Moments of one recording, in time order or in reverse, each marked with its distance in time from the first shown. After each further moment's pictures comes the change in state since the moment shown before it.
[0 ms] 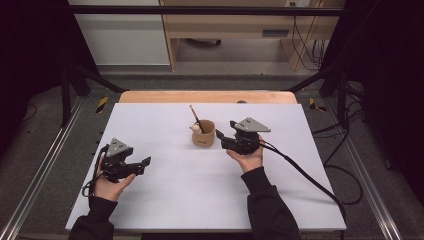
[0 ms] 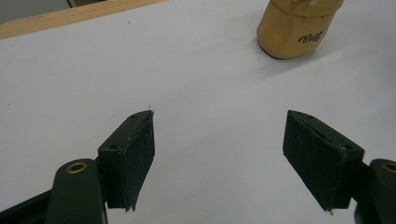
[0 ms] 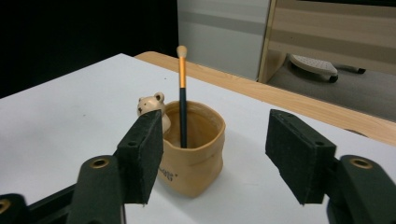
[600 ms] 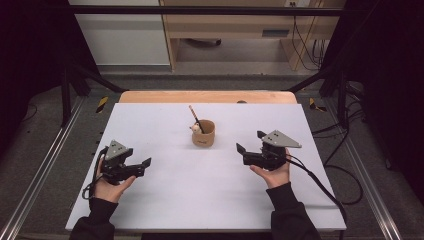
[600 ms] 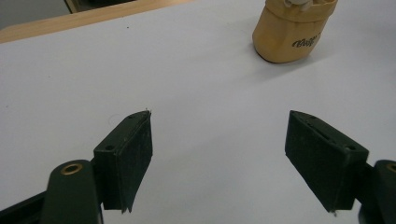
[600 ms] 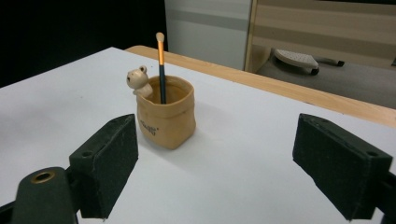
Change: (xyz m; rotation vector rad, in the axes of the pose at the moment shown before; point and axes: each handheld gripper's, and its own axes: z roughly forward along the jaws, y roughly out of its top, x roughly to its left) left arm -0.003 -0.005 -0.004 -0.032 -0.005 -0.007; right arm -0.021 -0.019 -0.073 0.010 -0.053 0.016
